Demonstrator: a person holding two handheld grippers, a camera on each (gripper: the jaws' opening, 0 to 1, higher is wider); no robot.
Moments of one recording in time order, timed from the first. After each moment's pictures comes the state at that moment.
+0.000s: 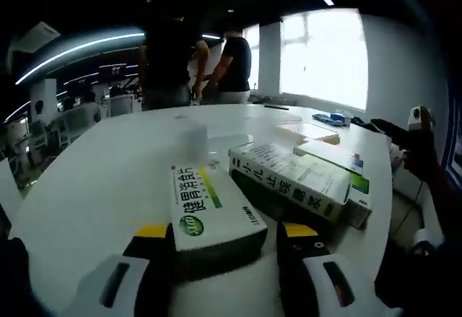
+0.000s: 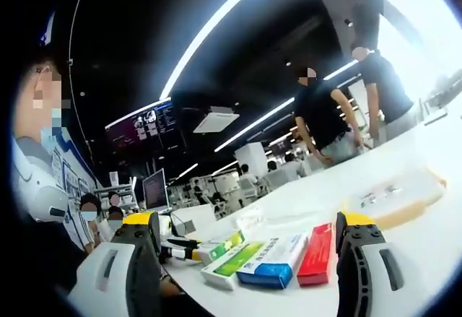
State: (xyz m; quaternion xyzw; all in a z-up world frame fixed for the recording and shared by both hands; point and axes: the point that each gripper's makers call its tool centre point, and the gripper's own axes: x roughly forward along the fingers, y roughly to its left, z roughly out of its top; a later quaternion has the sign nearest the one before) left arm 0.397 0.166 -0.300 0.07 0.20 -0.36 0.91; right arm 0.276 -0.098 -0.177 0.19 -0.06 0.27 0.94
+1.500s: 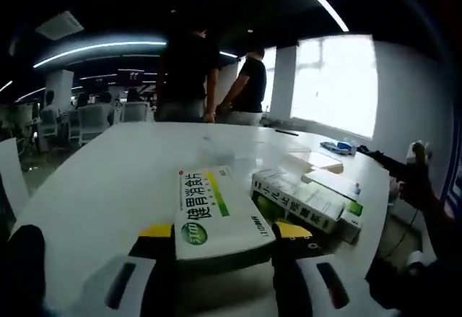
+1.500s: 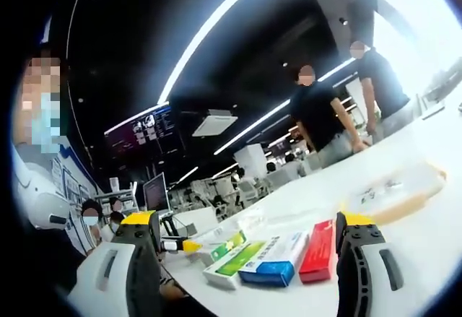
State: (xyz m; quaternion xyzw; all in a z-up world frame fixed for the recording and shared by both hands) left arm 0.395 0.205 -0.268 0.00 0.16 -0.33 0.93; right arm 0.274 -0.096 -0.182 0.21 -0.05 0.27 0.94
